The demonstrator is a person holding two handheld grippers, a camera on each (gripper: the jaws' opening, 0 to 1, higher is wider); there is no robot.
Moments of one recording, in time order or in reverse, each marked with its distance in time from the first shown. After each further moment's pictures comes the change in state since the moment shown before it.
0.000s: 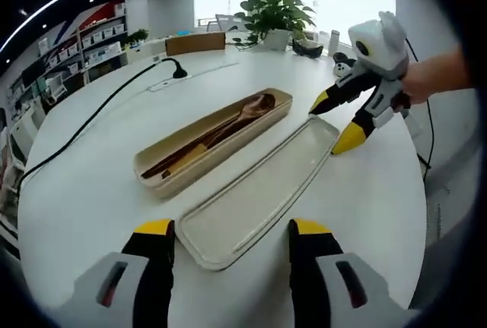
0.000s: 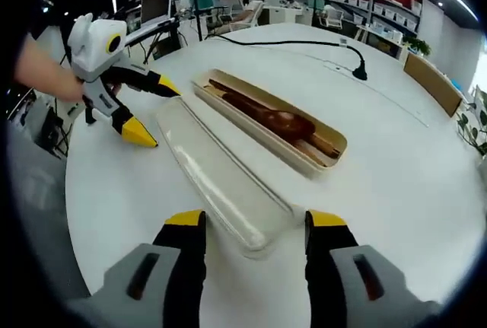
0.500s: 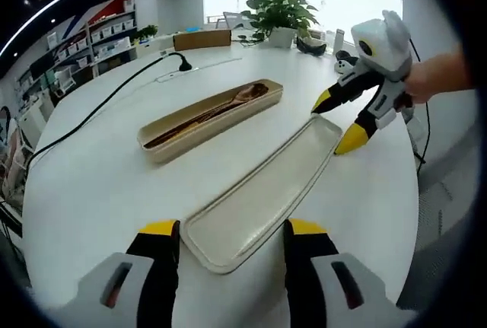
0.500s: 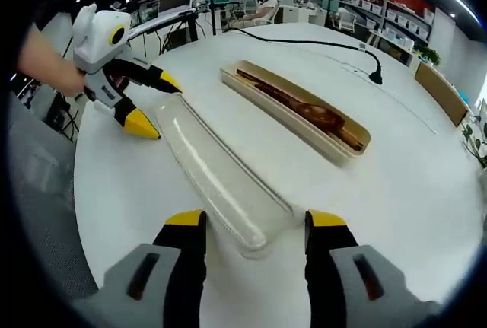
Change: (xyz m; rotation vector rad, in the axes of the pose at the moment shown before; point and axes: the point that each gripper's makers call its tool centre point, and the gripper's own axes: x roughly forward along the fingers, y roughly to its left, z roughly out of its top) left arm -0.025 -0.015 -0.027 -0.031 0.019 0.040; right arm -0.010 0.036 -0.010 -0.053 0.020 0.021
